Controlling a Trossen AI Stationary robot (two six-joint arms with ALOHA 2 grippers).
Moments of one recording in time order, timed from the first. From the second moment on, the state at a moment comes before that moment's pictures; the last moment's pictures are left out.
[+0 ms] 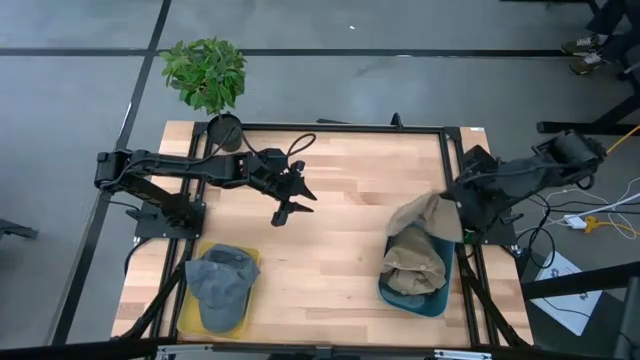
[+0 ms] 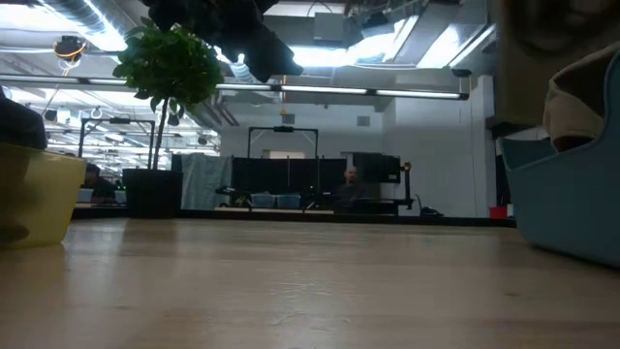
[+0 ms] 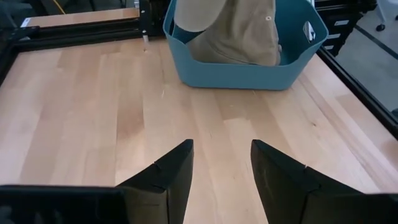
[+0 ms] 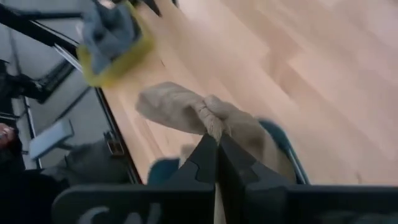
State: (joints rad) left arm 0.14 1.35 0.95 -0.13 0.31 0.18; right arm 0.45 0.99 1.64 -1.49 0.34 1.05
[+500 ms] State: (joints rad) left arm 0.14 1.35 0.95 -0.13 0.31 0.19; right arm 0.45 0.99 1.39 -1.54 0.22 1.25
